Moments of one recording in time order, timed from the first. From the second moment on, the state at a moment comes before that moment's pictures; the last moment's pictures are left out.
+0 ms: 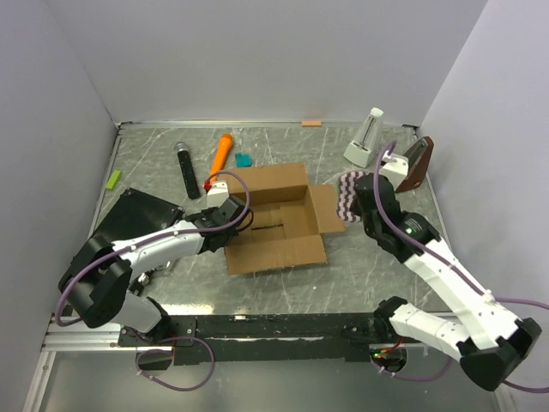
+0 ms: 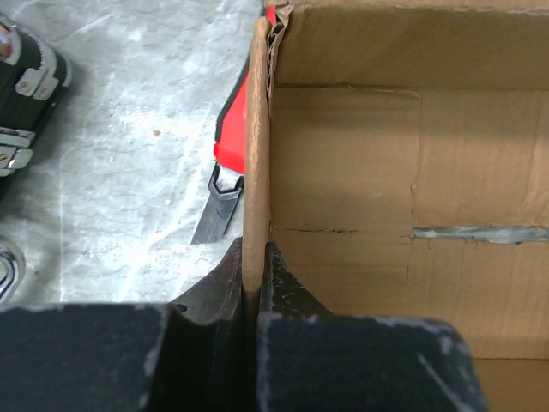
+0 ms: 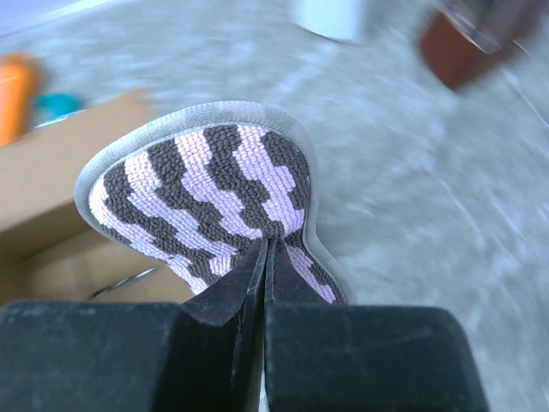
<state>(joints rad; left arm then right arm) -0.76 1.43 0.84 -0.39 -0.62 -0.79 0.60 0.94 1.02 -0.65 0.64 0.58</state>
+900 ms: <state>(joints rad) -0.74 1.42 0.84 -0.40 -0.57 -0.78 0.25 1.20 0.82 -0.64 0.39 0.72</state>
